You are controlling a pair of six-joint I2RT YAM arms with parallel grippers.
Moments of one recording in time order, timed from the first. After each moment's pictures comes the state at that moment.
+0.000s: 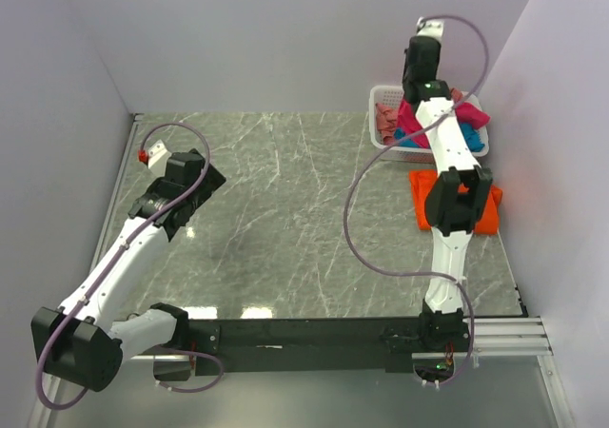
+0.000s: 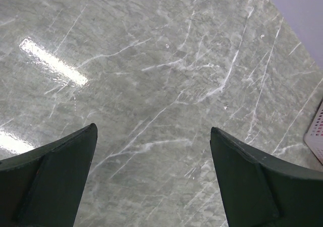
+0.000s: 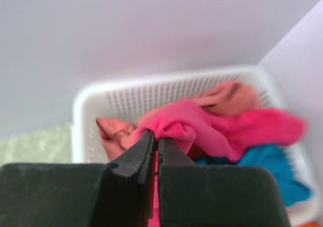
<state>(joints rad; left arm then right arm) -0.31 1.10 0.96 -0.55 -0.42 -0.93 0.10 2.23 2.25 -0.37 0.43 0.02</state>
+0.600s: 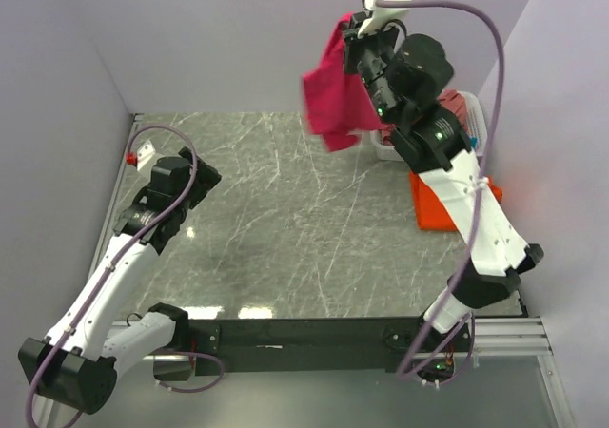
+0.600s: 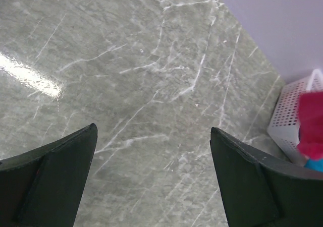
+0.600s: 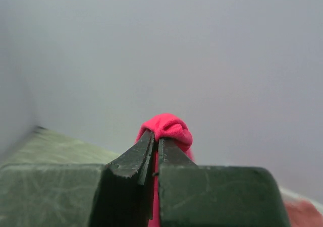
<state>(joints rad) -0.31 0.98 0.96 -0.54 -0.39 -0.94 0.66 1.63 2.18 -0.31 0.40 -0.21</state>
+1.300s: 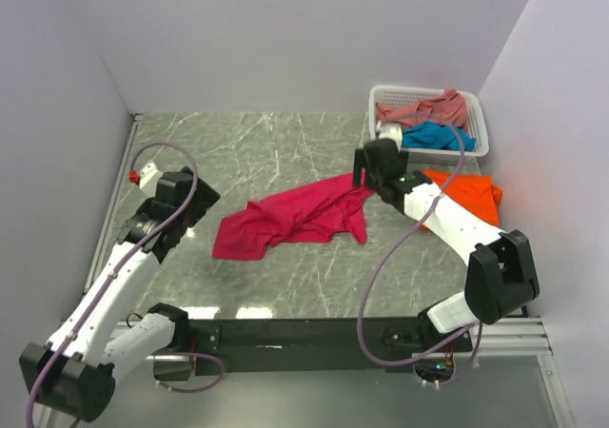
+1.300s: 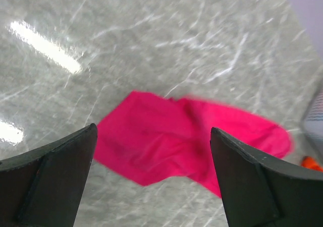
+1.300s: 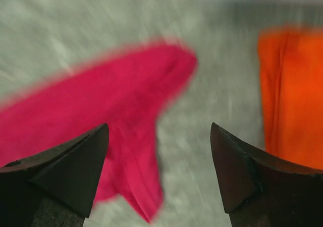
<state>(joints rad) -0.31 0.90 0.86 -0.64 -0.39 -0.99 0.46 1.44 1.13 -0.31 0.41 0.32</state>
